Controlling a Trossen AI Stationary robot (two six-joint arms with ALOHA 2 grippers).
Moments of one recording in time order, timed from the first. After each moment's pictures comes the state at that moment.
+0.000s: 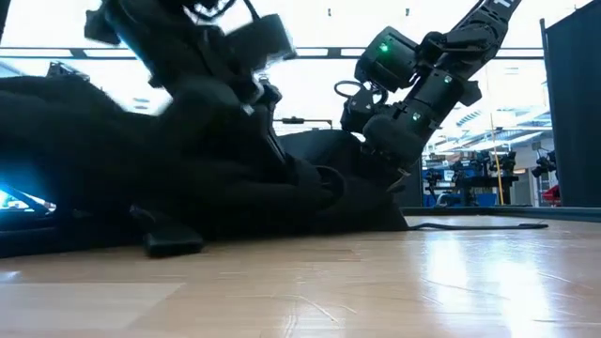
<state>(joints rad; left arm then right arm) -0.39 1.79 1.03 -0.11 -0.40 0.04 -0.07 1.73 0.82 0.02 0.07 0.14</state>
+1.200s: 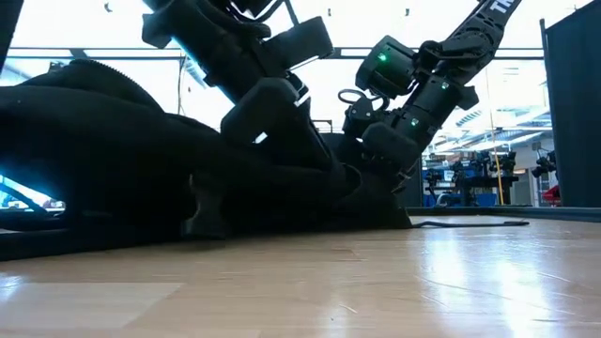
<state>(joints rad) -0.24 1.83 1.11 -0.06 -0.44 0.13 -0.09 1.73 0.82 0.02 0.02 0.16</state>
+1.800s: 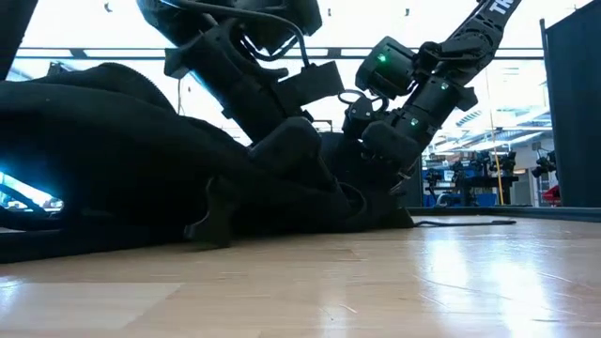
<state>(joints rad) -0.18 1.92 1.12 -0.02 -0.41 0.04 -0.09 1.73 0.81 0.04 0.00 0.16</state>
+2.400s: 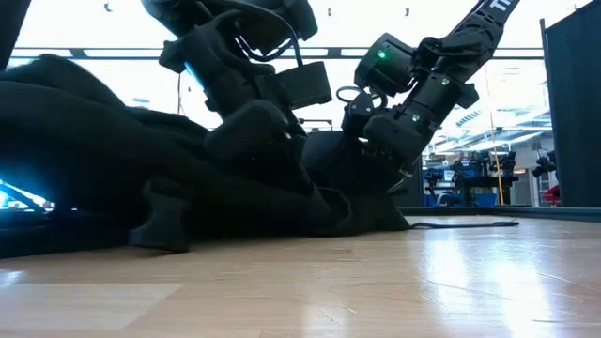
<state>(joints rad) -0.22 1.91 1.12 -0.20 -0.13 -0.01 -0.11 1.73 0.82 0.00 -0.01 0.16</state>
